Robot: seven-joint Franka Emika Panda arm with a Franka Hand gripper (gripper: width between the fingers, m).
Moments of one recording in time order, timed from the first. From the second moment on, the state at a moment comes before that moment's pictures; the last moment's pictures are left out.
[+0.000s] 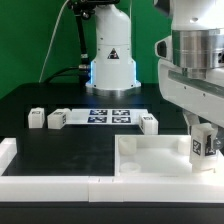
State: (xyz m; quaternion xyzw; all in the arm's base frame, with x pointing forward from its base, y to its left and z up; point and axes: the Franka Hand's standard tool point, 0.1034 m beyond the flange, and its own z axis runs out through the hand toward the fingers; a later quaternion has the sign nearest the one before) arm 0.636 0.119 0.074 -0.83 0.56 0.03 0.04
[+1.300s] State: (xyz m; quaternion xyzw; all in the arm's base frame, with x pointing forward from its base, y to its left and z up) arm 0.632 0.121 0.074 -1.00 -0.07 0.01 0.01
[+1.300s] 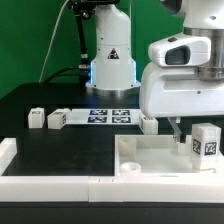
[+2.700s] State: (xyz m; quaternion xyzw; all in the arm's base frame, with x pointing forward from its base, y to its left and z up) arm 0.634 0.121 0.073 -0.87 0.49 0.03 0.03
